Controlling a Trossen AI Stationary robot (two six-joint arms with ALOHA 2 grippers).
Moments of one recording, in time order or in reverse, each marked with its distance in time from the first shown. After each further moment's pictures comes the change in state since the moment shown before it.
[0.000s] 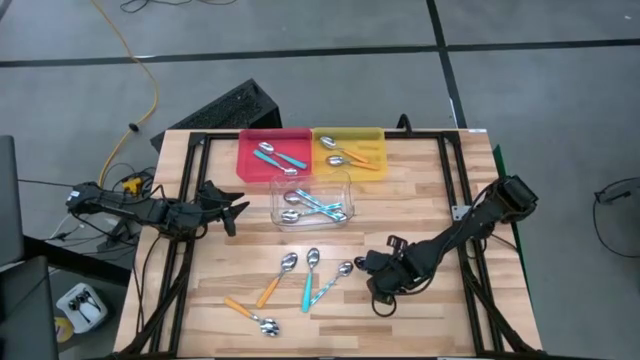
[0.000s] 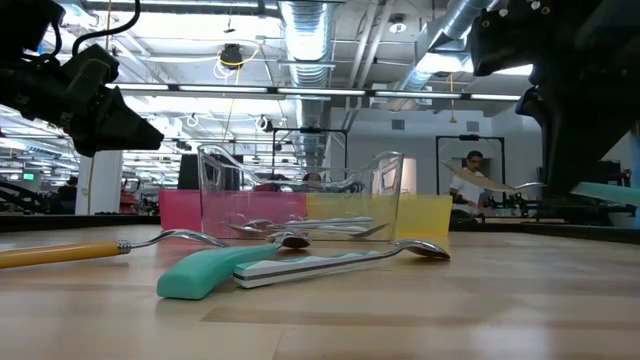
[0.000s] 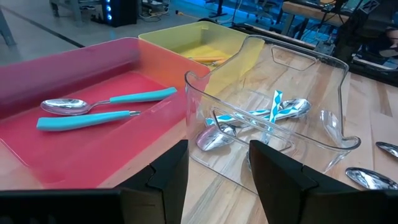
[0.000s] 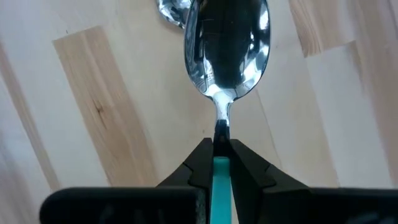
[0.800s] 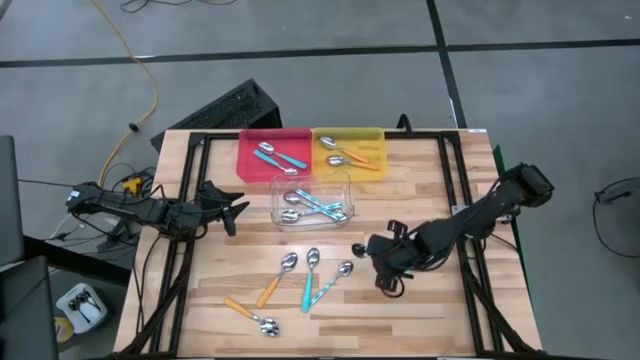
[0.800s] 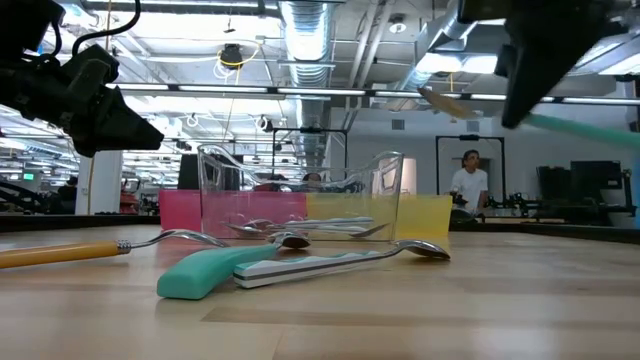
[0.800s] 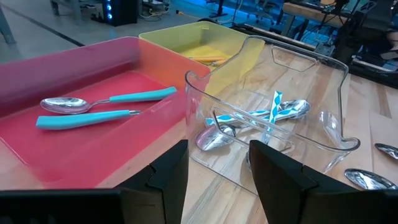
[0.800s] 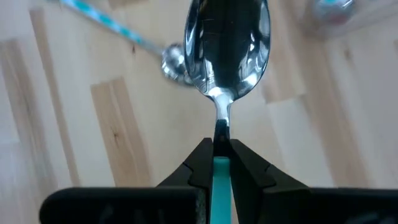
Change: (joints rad) left arm 0.000 0.000 0.000 0.000 0.000 -0.010; right arm -0.075 -0.189 0.002 0.003 0.034 -0.121
